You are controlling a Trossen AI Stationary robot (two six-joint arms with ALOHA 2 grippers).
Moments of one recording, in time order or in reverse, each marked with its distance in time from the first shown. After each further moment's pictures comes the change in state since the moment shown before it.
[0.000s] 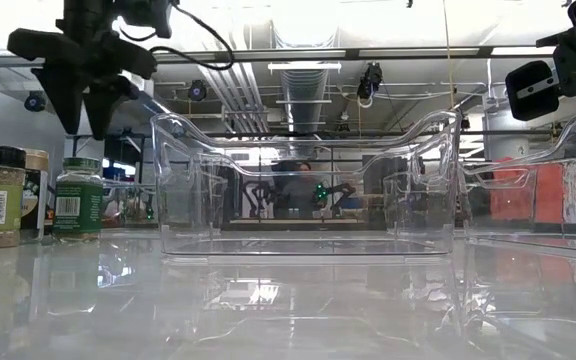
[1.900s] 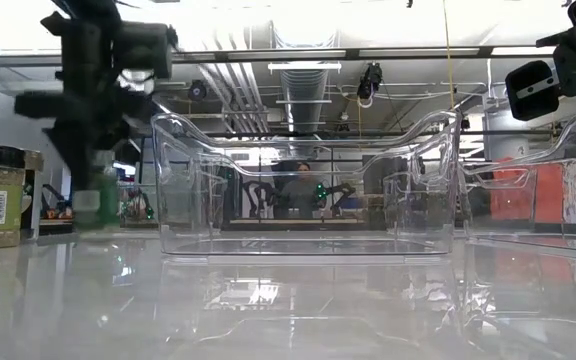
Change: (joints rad) left arm -0.004 -0.001 -0.241 0.321 0.016 -0.073; right arm 0.000 0.000 0.000 0.000 0.000 0.000
